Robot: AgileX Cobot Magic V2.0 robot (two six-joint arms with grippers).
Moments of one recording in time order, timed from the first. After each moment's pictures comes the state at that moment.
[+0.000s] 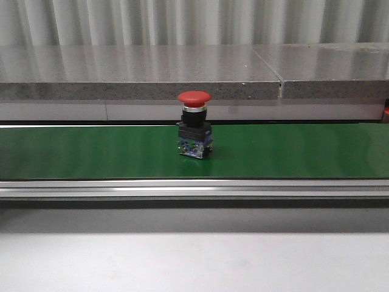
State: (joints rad) left arm 0.01 1.24 -1.04 -0.35 0.65 0.28; right arm -0.08 0.70 -0.73 0.15 0.79 -0.16
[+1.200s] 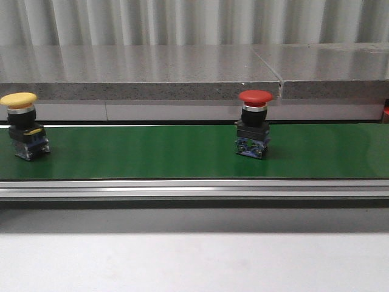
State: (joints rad) left arm -0.15 0.42 -0.47 -0.35 0.40 0.34; right arm -0.08 0.70 -0.73 0.15 0.79 -0.16
